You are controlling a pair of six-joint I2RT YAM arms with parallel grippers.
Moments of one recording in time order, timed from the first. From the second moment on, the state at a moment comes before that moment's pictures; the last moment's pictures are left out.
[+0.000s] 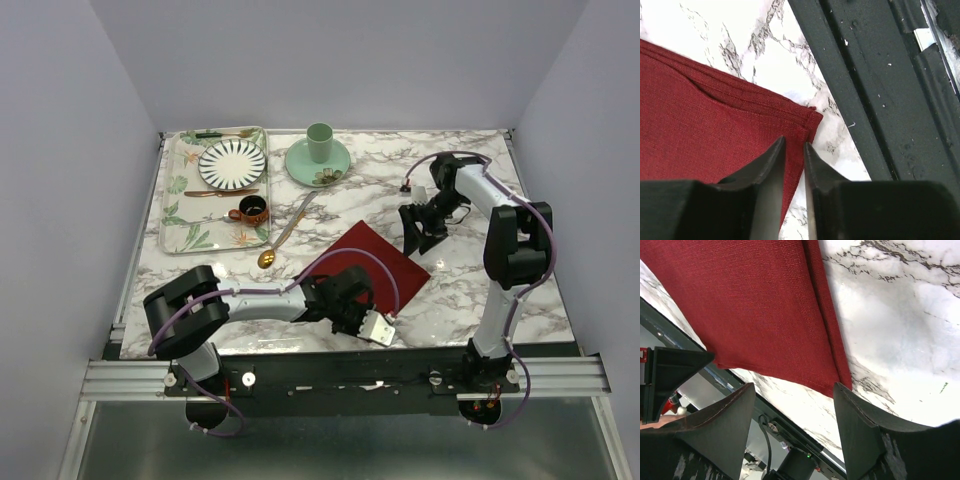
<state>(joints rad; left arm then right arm) -1.15 1.62 0.85 -0.16 0.44 0.75 0.13 1.99 1.53 -1.22 -0.54 -0.36</state>
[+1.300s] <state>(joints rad) -0.72 1.92 1.40 -0.31 0.49 0.60 0.08 2.02 1.62 -1.26 -0.55 -0.36</state>
